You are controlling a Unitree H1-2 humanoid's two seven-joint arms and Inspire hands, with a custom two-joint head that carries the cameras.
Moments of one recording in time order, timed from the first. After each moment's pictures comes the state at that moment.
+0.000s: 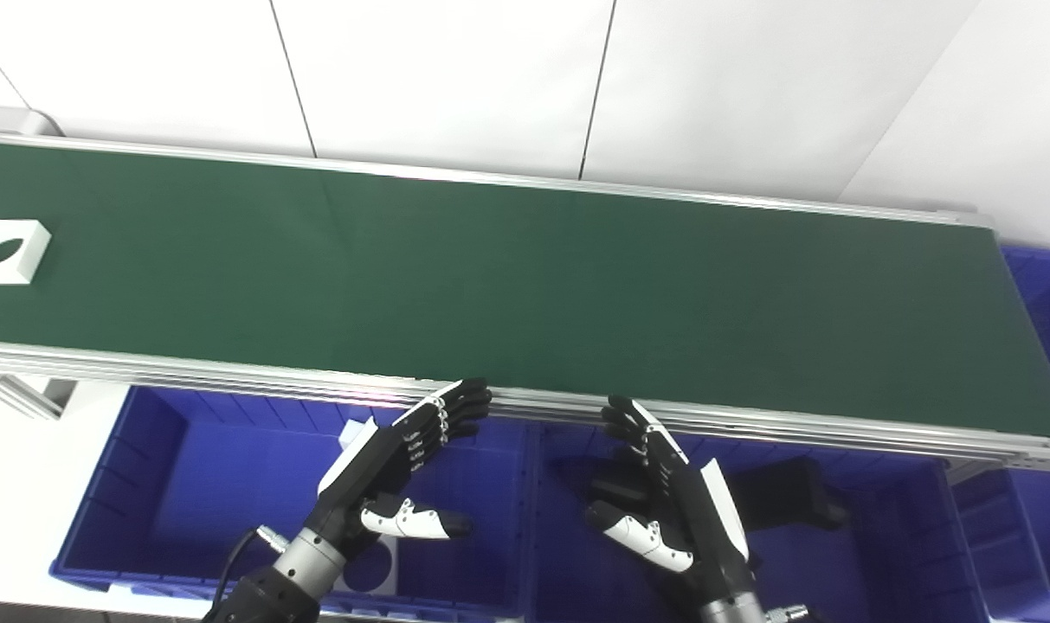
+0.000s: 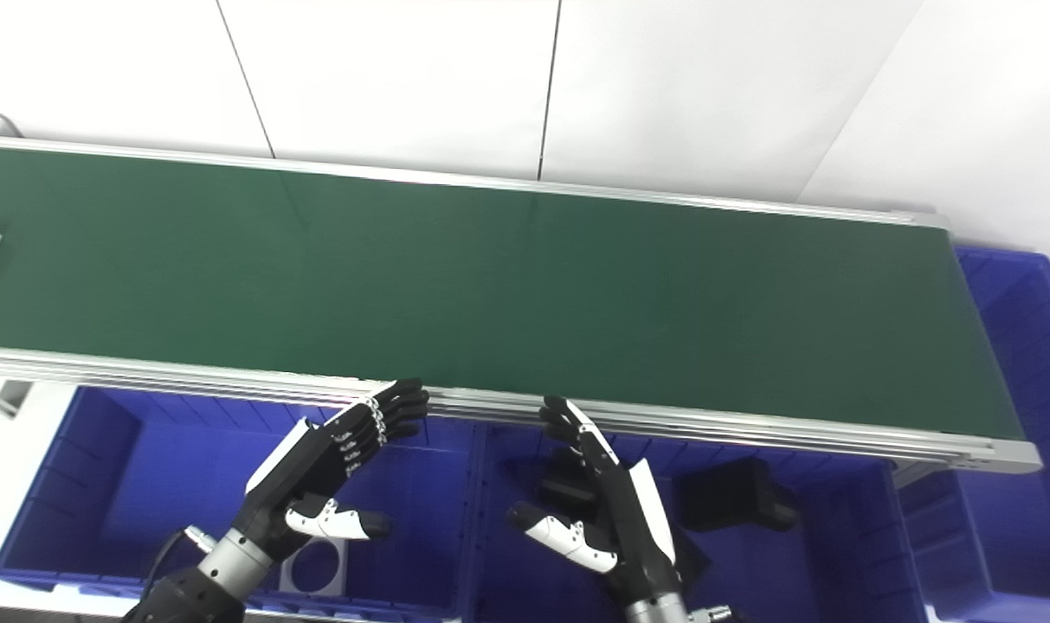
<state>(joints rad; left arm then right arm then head) 0.30 0.16 -0.19 0.02 -0.12 -0.32 -0.36 0.33 -0.08 0.27 -0.05 -0.26 -0.29 0.06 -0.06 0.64</state>
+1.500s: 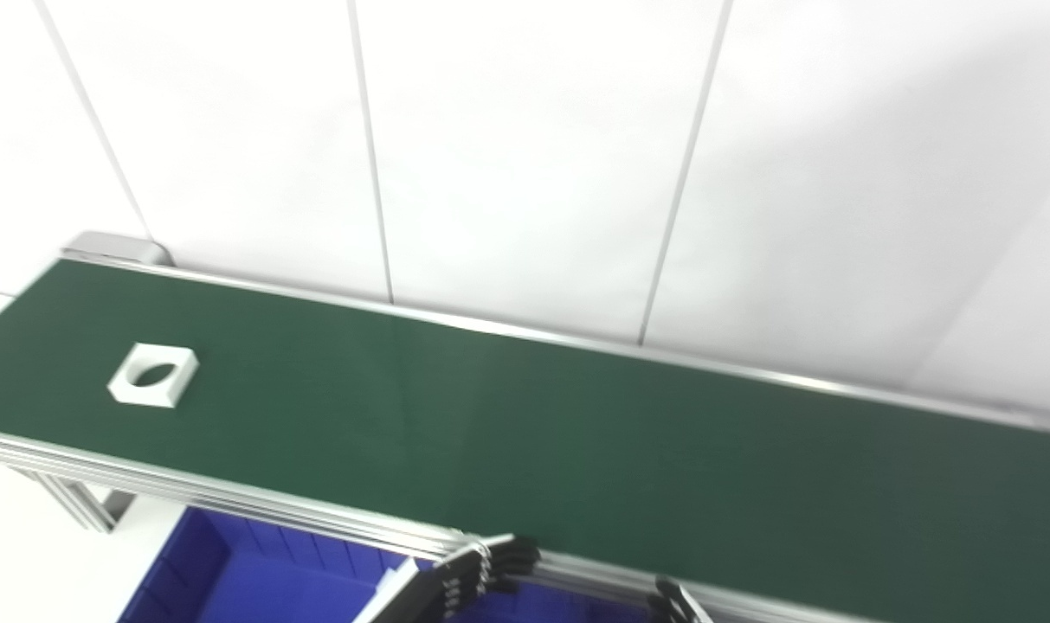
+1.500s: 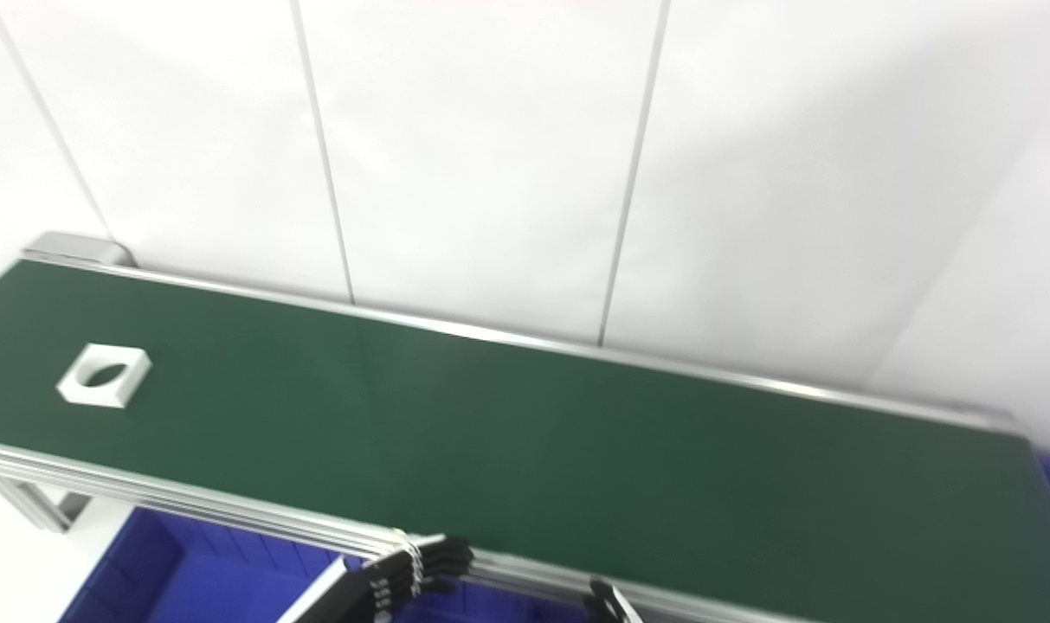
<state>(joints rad) 0.30 0.16 -0.18 -0.03 -0.02 -0.34 -0.32 0.28 -0.09 0.26 0.08 -0.23 -0.39 0.06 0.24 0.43</state>
